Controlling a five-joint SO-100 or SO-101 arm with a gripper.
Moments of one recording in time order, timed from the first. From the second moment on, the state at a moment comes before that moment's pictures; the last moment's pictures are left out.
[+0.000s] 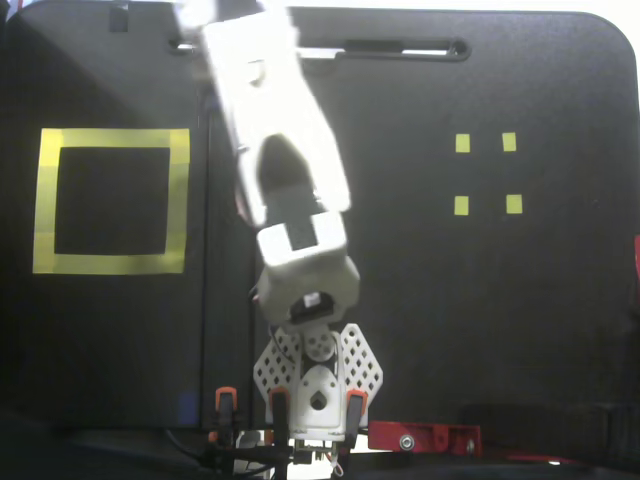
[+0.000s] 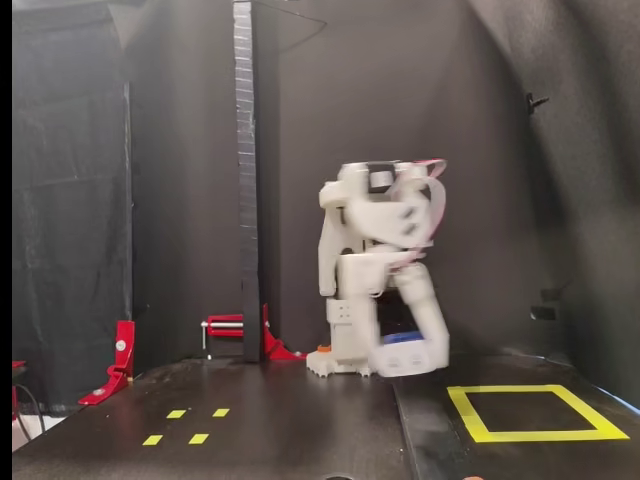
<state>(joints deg) -19.8 81.2 78.1 86.5 -68.6</state>
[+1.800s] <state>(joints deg) -50.3 61.7 78.0 82.5 -45.5</state>
